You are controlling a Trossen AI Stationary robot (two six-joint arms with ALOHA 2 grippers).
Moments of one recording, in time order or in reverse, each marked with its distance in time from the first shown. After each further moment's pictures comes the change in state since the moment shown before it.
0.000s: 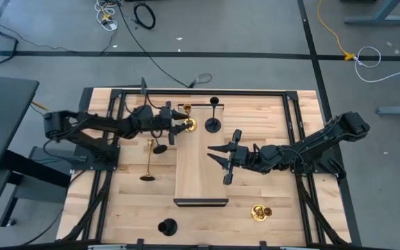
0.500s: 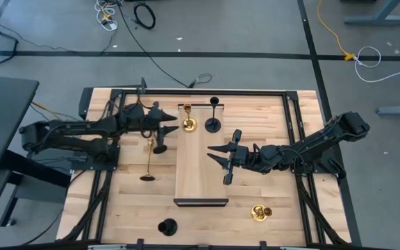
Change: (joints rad) left arm 0.000 -0.358 0.000 -0.559 -0.058 0.027; right arm 0.000 0.000 0.000 0.000 0.000 0.008
